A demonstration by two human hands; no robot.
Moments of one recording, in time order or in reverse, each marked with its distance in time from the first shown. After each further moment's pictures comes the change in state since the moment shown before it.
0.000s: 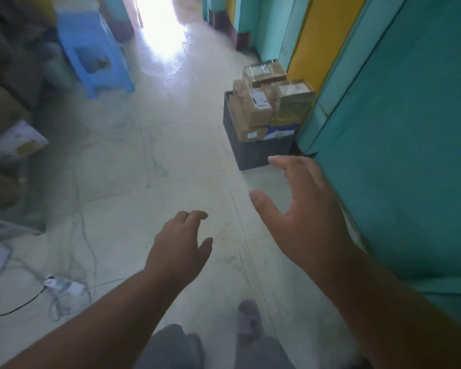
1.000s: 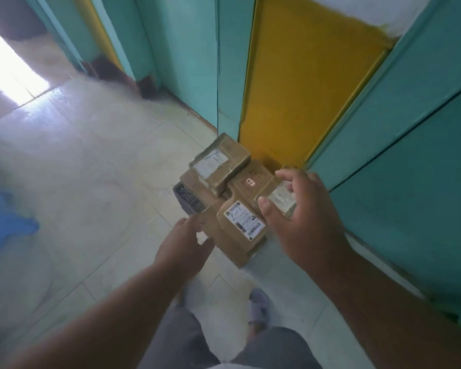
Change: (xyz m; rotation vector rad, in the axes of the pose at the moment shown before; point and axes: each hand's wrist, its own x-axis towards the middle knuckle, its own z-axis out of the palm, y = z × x) left_hand 0.721 0.072 -0.121 0.013 -0.408 0.217; right_hand 0.602 0.111 0.109 -0.087 0.244 0.472
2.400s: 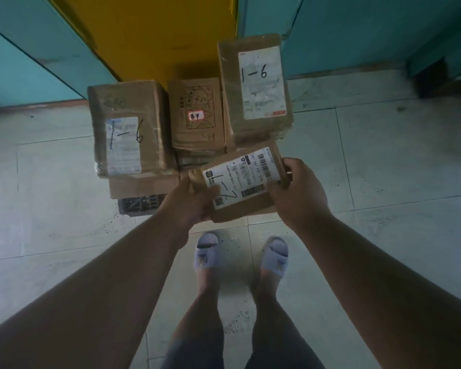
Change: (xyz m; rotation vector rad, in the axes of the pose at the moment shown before) left_hand 0.260 -0.062 0.086 -0.307 -0.881 -0.045; right_hand -0.008 0.107 0.284 0.243 0.234 1.152
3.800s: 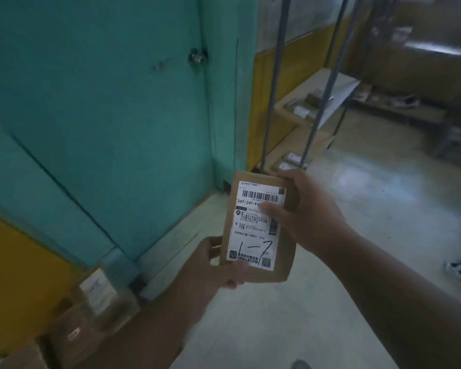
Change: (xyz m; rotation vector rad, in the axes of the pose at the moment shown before) left_hand -0.279 0.138 0.331 0.499 -0.644 0.426; right_hand -0.292 0.044 -0.444 0.337 0.727 0.053
